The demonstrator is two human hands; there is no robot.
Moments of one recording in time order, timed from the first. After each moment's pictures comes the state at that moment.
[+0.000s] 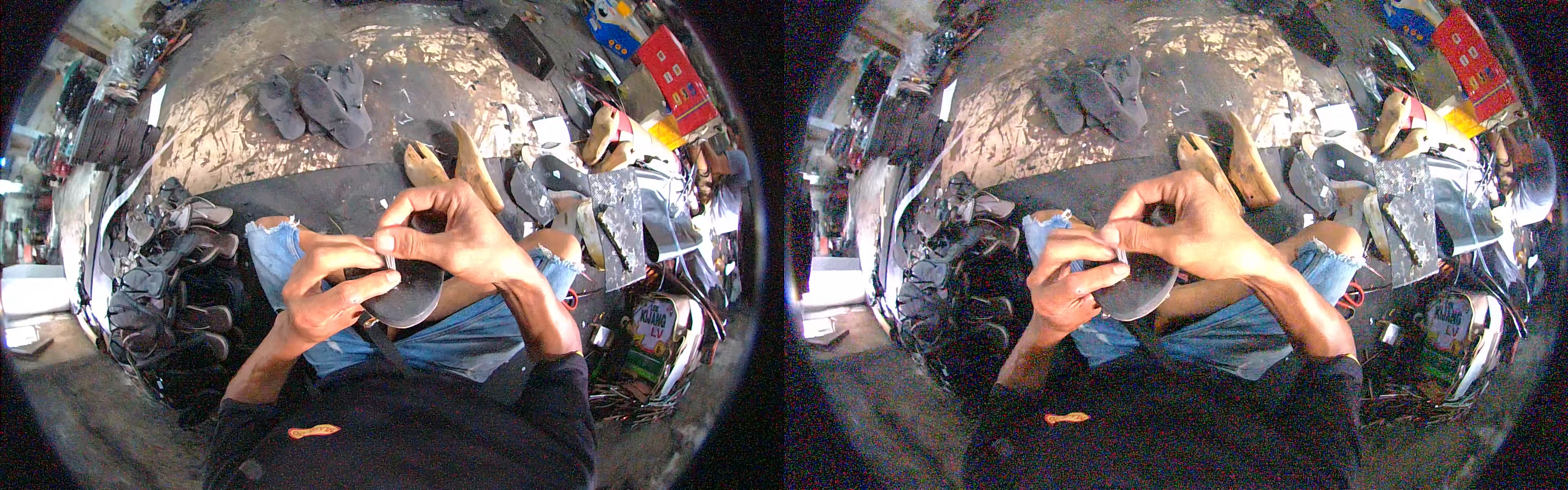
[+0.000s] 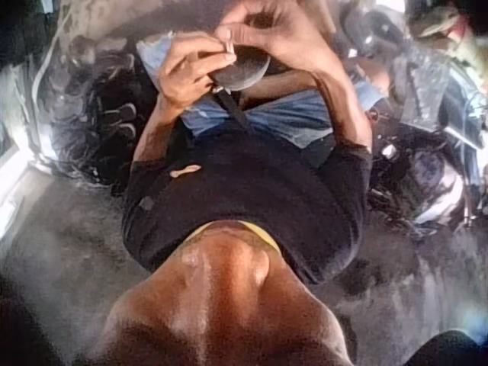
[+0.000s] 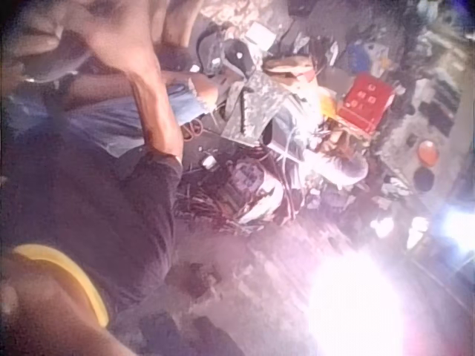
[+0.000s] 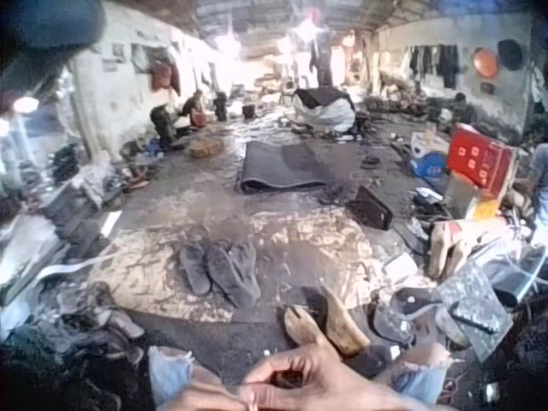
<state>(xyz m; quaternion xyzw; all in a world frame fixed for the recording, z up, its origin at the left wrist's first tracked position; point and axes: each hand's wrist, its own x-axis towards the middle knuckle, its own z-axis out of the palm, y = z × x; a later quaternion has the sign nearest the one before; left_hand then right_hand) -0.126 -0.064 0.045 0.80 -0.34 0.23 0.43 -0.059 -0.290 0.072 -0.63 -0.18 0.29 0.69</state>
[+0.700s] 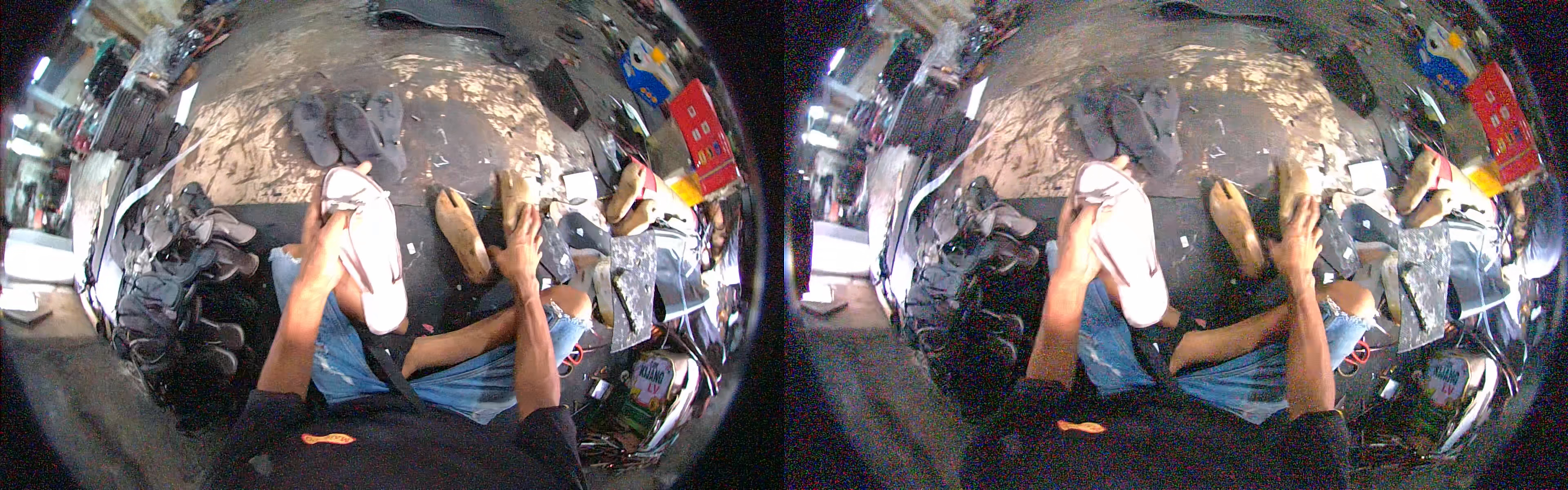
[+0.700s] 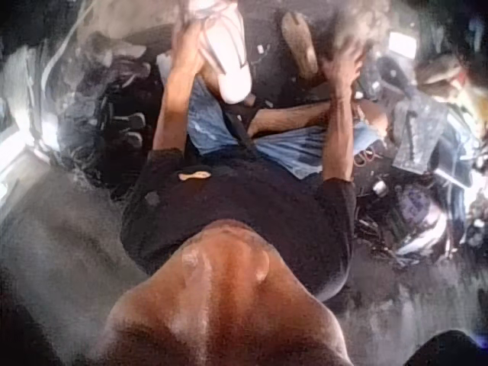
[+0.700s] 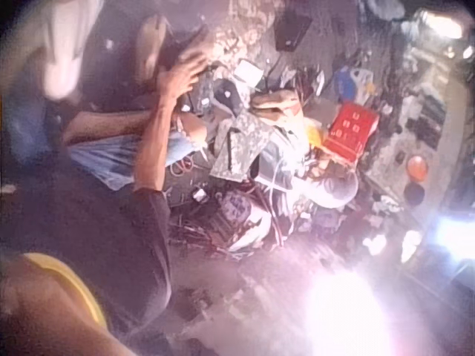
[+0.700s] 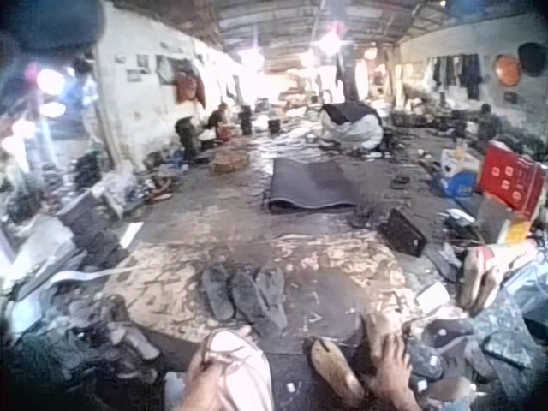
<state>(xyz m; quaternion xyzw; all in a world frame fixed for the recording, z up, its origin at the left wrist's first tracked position) -0.012 -0.043 -0.012 0.53 0.06 0.03 0.84 -0.003 -0.380 -0.142 -0.98 0.14 0.03 0.17</state>
